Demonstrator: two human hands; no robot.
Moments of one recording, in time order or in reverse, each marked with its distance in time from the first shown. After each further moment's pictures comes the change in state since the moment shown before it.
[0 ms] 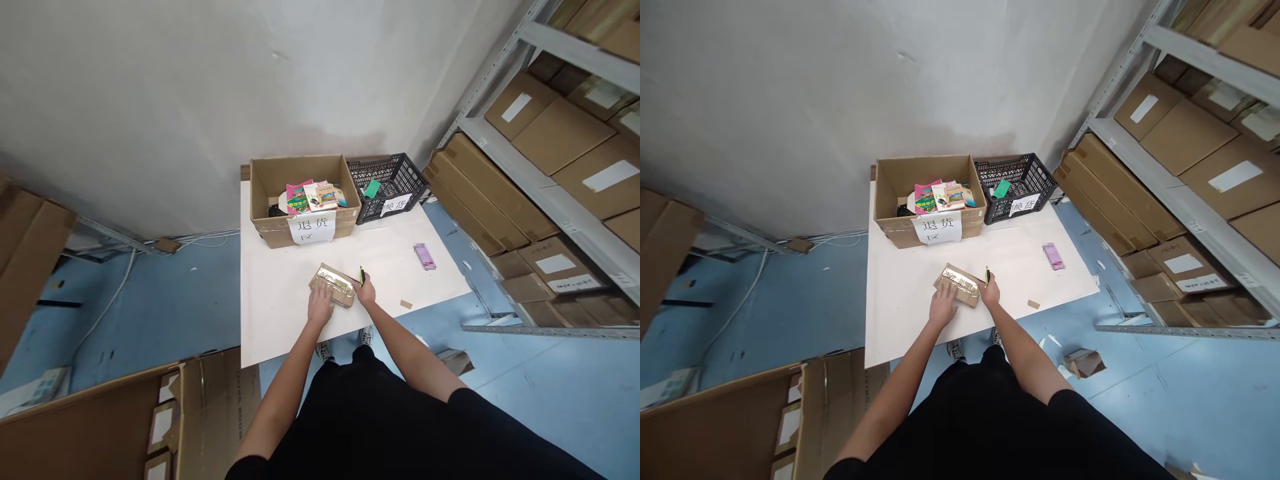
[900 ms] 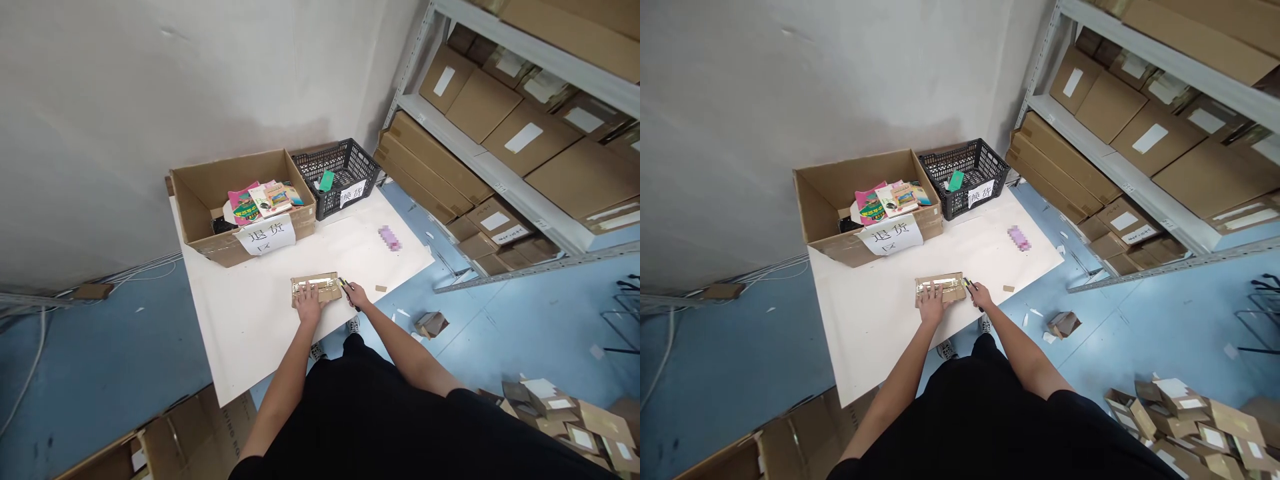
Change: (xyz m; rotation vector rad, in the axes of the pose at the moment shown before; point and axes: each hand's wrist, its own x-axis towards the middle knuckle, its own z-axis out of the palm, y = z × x) left_hand 0.046 0.048 0.026 0.035 -0.051 -0.051; right_hand -0.015 0.061 -0.037 0.380 -0.178 0.135
